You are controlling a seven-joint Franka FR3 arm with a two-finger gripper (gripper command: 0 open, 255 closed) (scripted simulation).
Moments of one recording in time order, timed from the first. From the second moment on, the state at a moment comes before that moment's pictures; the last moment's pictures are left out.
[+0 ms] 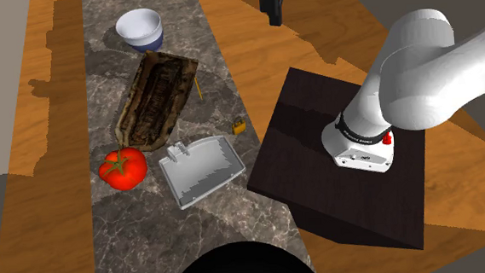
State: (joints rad) arm 0.02 -0.79 0.02 -2.46 -0.09 1.51 0.07
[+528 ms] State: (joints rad) arm 0.00 -0.79 0.05 -2.65 -0.03 1.73 0.21
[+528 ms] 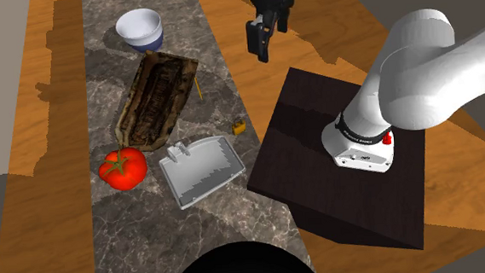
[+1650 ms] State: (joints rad) arm -0.03 -0.24 0.17 -2.86 0.12 2.56 0.57
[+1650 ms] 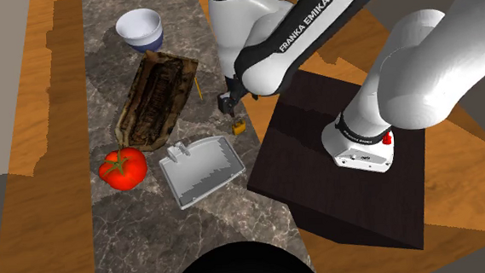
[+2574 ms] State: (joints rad) arm -0.04 0.13 0.17 -2.82 0.05 2.91 0.70
